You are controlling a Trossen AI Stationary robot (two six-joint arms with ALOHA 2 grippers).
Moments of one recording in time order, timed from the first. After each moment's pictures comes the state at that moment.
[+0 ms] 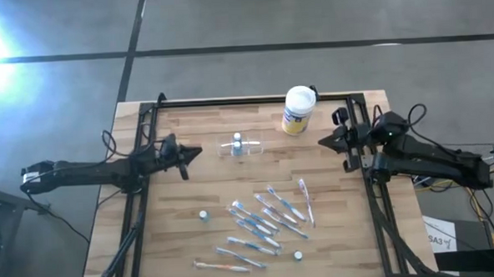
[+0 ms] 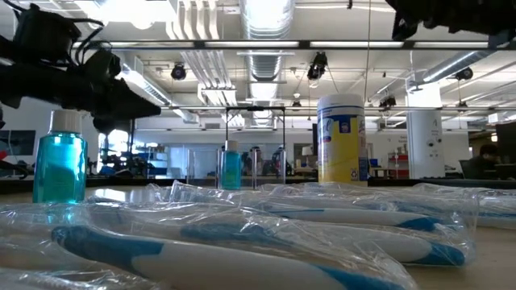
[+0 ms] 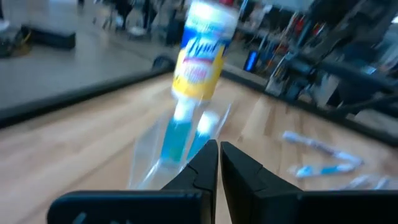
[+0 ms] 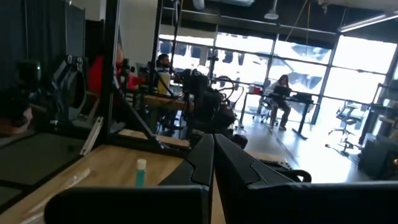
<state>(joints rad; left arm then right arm) 0.22 0.58 0.01 0.50 -0.15 -0.31 -0.39 0.48 0.36 0.30 -0.50 -0.05</state>
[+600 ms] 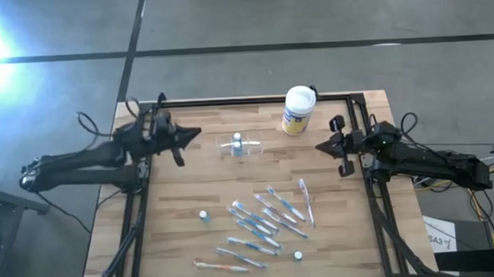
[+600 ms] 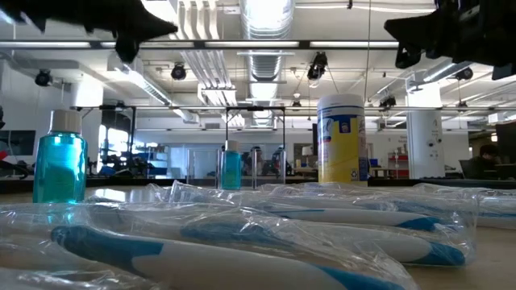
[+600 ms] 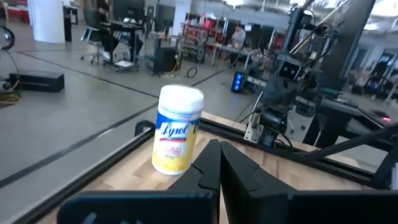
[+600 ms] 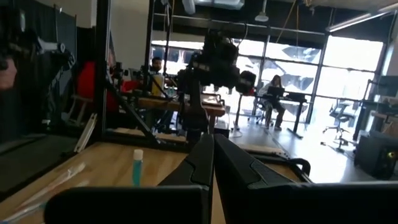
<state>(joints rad) 0.20 0.60 0.56 0.06 -0.13 -0.20 -0.39 0.46 0.16 0.51 -0.47 -0.01</state>
